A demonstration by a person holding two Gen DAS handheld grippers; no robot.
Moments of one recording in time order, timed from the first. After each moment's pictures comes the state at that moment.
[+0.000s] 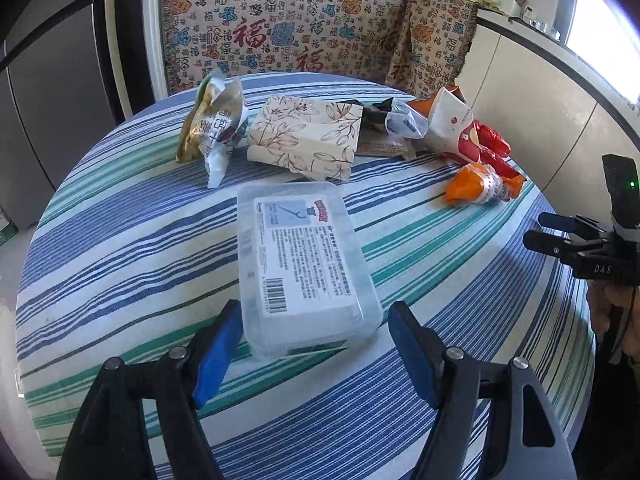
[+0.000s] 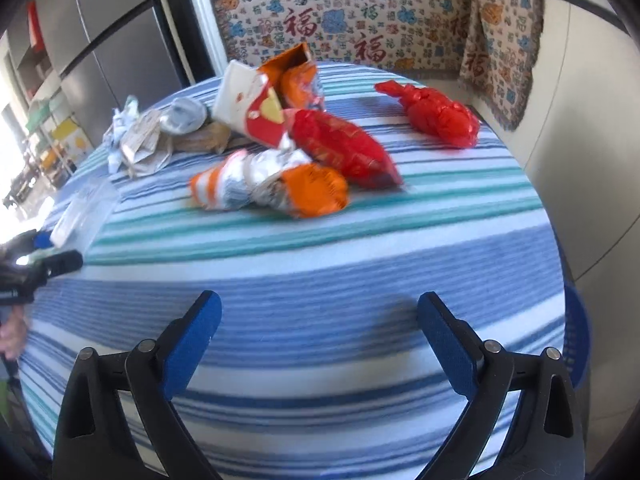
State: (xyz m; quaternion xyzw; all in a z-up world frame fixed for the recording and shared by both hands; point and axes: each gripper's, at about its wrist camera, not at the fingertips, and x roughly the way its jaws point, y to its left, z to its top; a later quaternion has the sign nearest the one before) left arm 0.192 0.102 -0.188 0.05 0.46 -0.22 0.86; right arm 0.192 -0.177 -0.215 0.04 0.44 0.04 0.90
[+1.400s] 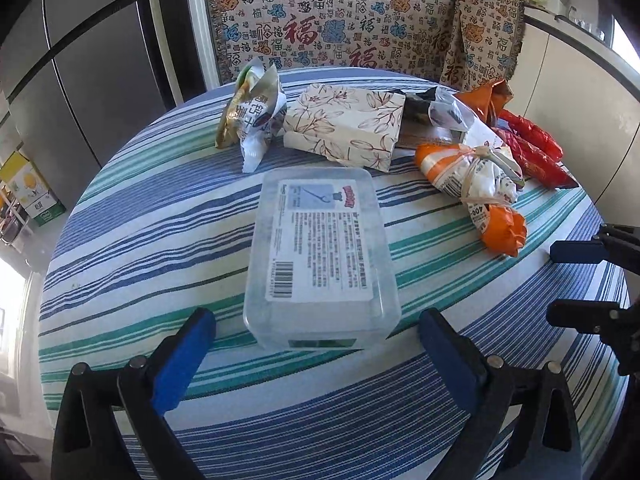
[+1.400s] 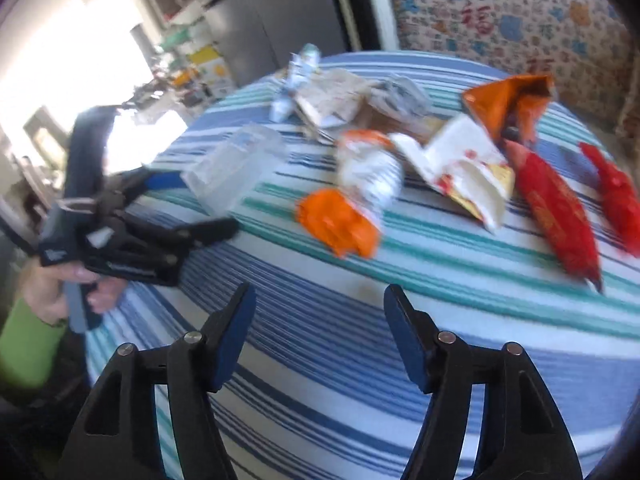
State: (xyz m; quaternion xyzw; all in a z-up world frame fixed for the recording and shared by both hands) left arm 0.190 0.088 -0.199 0.06 0.45 -0.10 0.89; right arm 0.194 -0.097 -0.208 -0.04 0.46 0.28 0.84
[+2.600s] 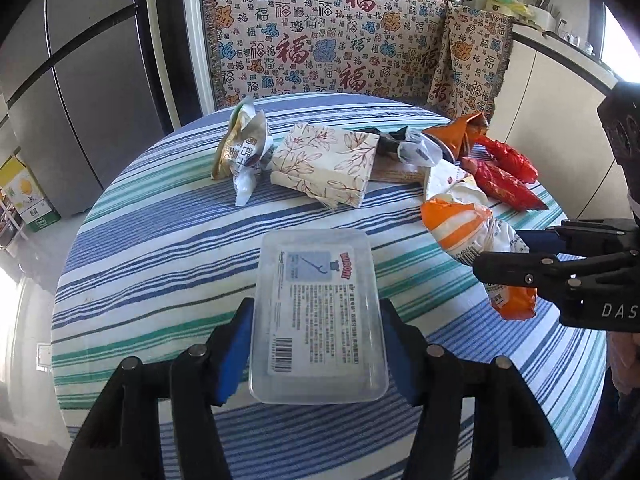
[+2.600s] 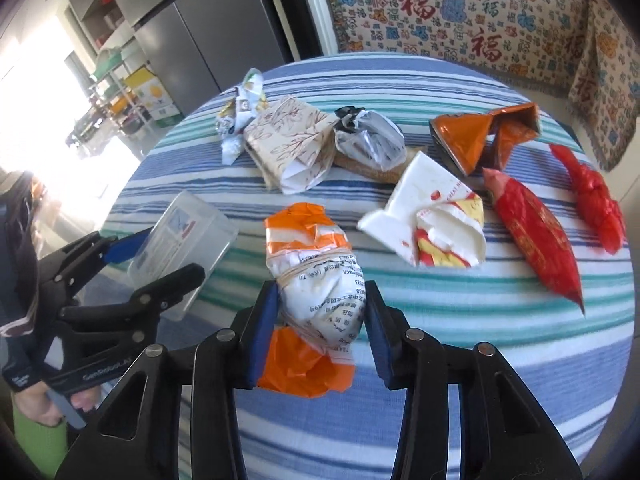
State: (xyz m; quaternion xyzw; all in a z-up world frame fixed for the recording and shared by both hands) left arm 0.178 0.087 -0.166 0.04 0.43 -0.12 0.89; right arm 0.222 -0.072 -0.178 0.01 0.48 0.20 0.85
